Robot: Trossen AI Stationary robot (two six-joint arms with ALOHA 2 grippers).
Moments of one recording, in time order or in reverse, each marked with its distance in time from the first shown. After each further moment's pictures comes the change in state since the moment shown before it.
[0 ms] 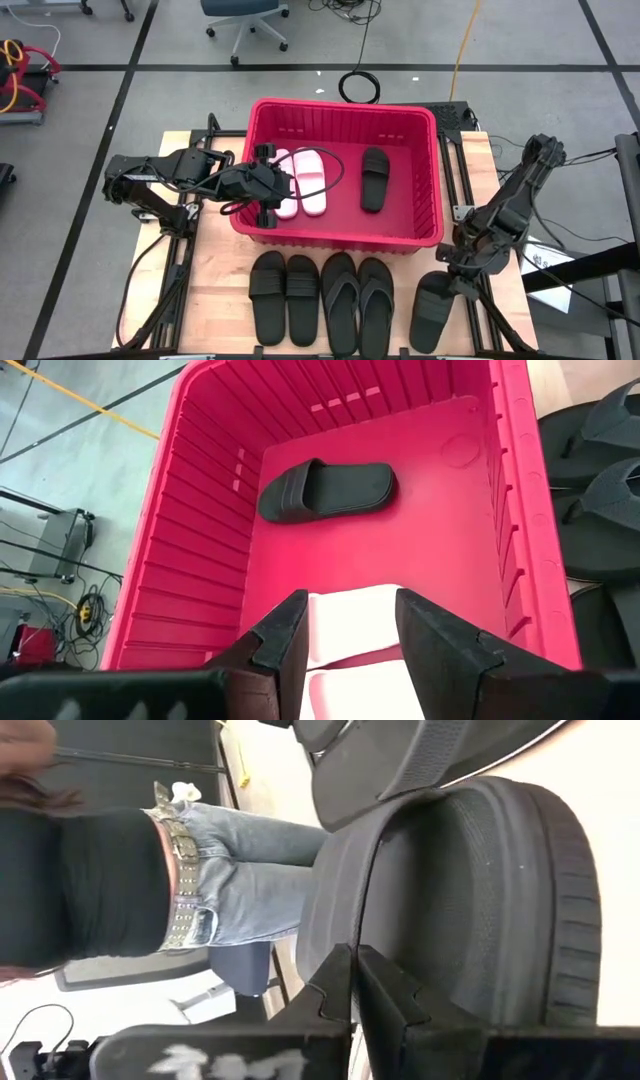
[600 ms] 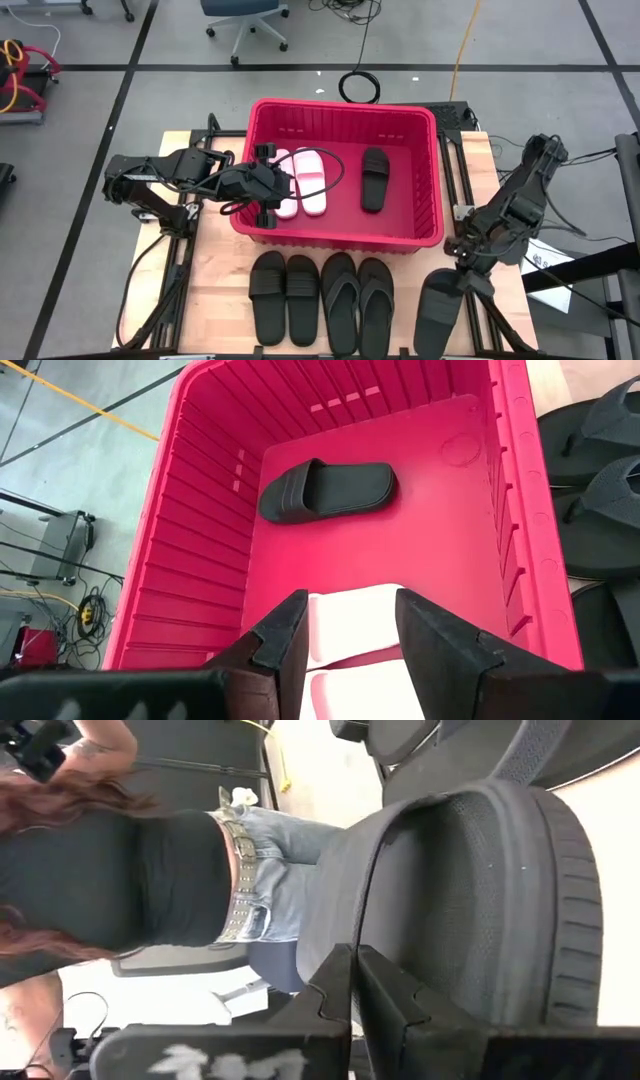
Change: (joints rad) left arm 0.000 0.000 0.000 0.000 0.000 0.005; right arm 0.000 0.000 0.187 -0.096 0.005 -0.017
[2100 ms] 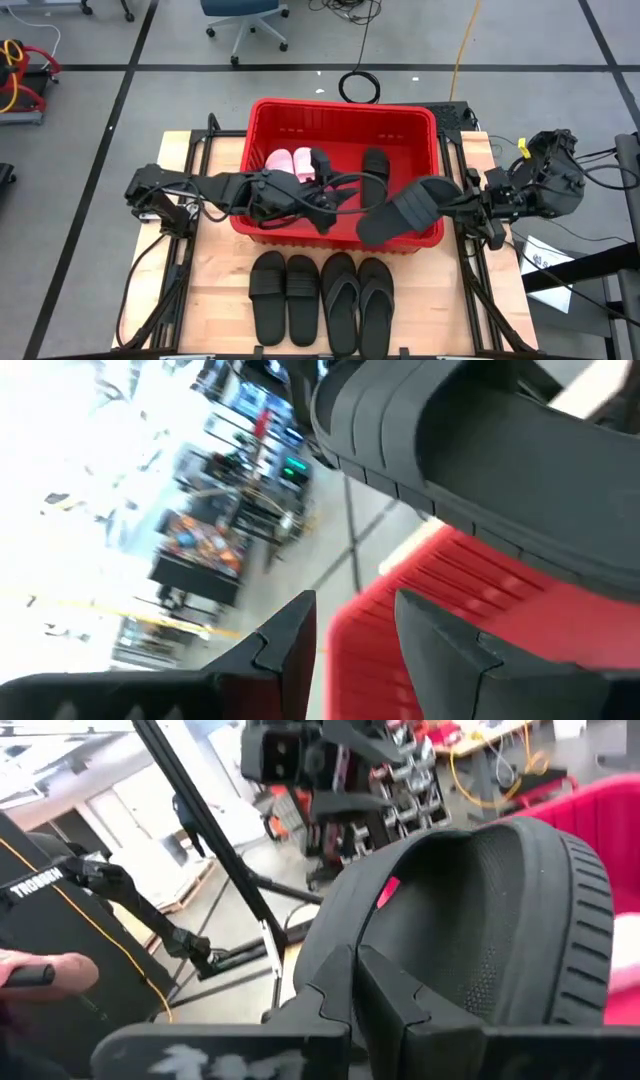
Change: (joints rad) left arm -0.055 0.192 0.000 0.850 -0.099 0.785; right arm -0.032 -0.038 0.351 -0.037 0.837 -0.857
